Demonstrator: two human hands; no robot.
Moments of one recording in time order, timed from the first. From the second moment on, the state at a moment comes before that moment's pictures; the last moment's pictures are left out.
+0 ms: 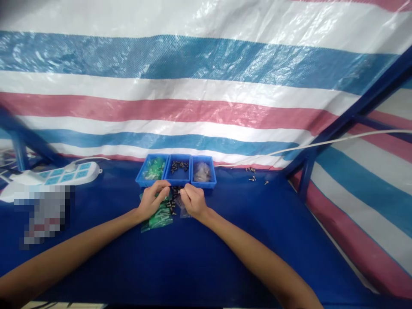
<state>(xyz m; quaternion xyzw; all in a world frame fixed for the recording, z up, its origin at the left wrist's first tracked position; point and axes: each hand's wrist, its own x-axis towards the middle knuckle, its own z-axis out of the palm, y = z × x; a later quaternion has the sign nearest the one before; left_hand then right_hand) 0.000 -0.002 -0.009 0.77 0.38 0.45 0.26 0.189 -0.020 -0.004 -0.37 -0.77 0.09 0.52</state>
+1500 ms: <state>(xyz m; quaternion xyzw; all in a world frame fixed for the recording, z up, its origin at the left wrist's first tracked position) 0.003 -0.001 0.001 0.76 0.37 0.47 0.24 0.181 -0.011 -0.005 -0.48 -0.78 0.10 0.40</state>
